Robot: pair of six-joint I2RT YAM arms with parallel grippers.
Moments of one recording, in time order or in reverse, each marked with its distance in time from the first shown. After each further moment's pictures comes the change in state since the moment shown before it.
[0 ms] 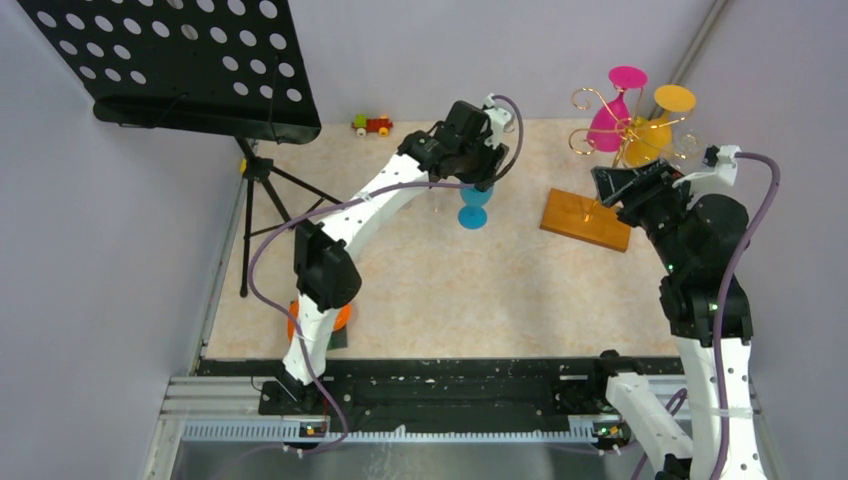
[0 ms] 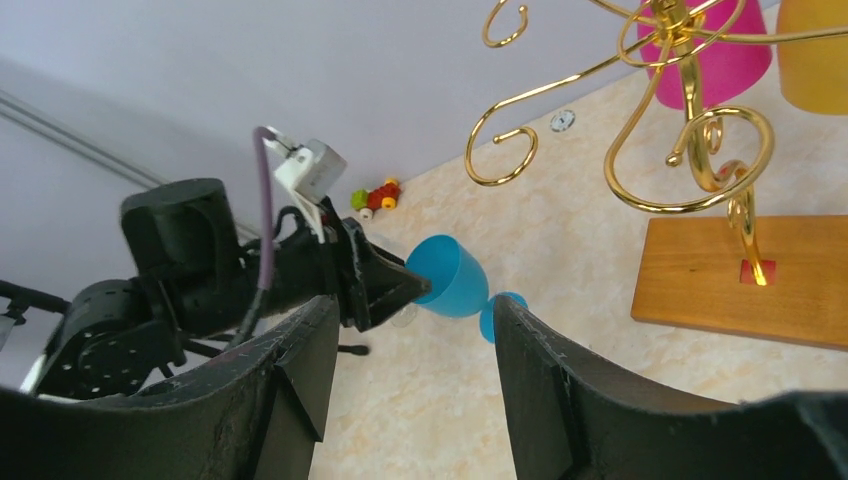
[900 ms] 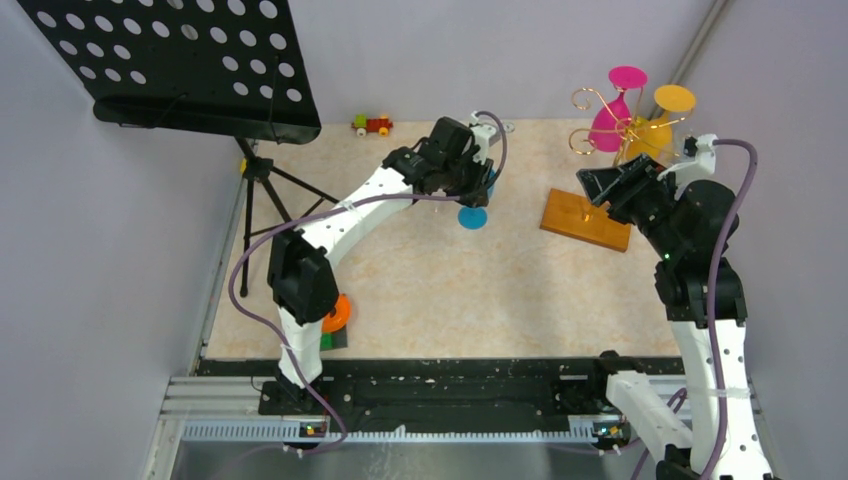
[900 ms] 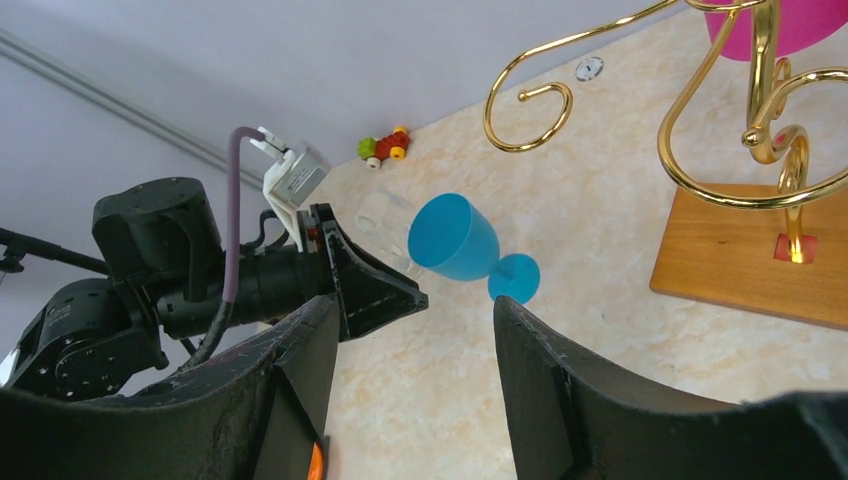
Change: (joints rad) left arm 0.012 -0.211 -0.340 0.122 0.197 -0.142; right arm 0.000 0.065 0.009 -0.018 -0.120 -0.019
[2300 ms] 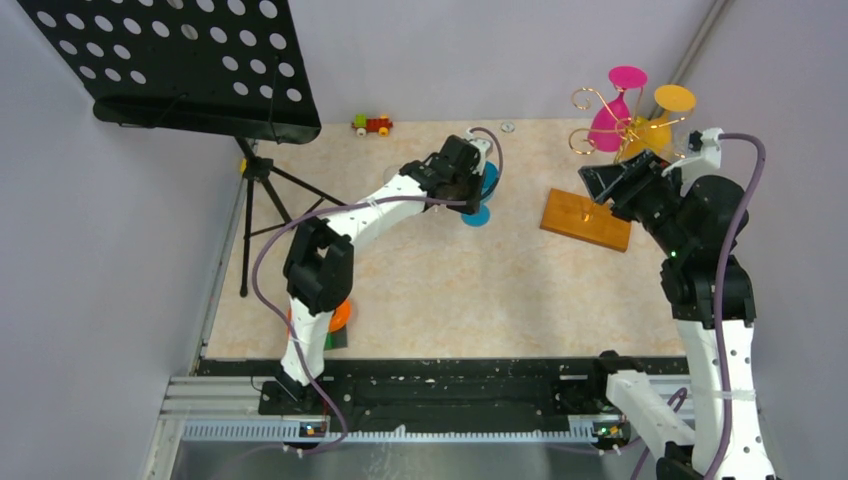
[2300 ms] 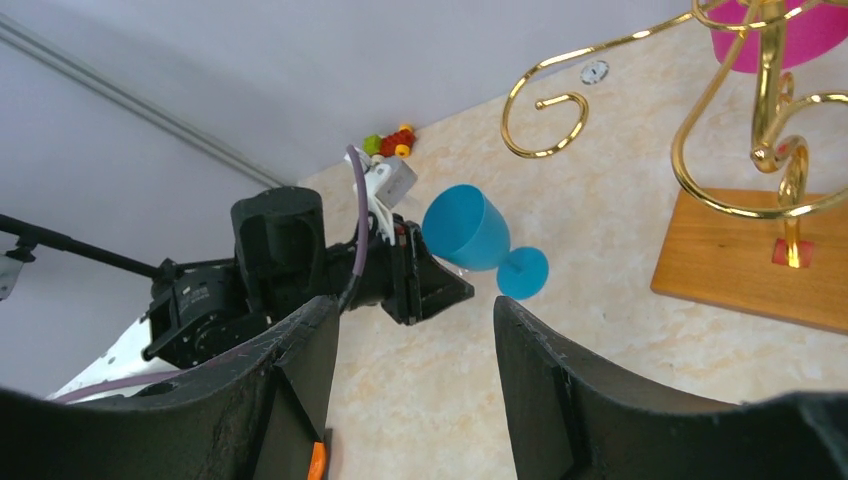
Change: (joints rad) left arm 0.006 0.129 -0.055 0.126 -0.166 -0.107; right arm 0.000 0.014 0.060 -0.055 -0.005 -0.018
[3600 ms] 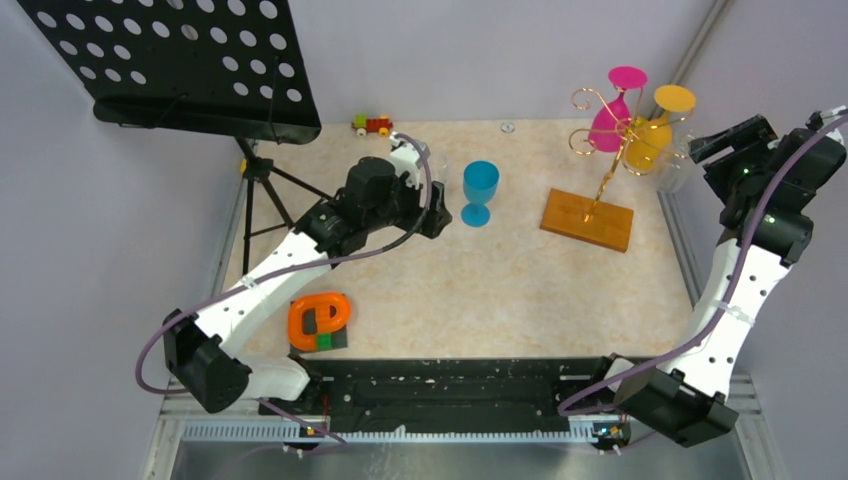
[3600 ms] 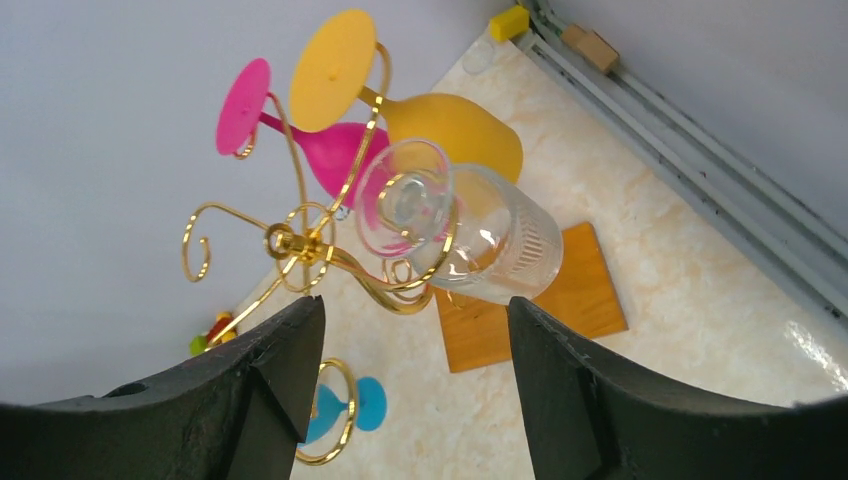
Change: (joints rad) left arm 0.028 -0.748 -0.568 0.134 0.013 0.029; right arm -0.600 0.339 0.323 -0.181 -0.026 -0.058
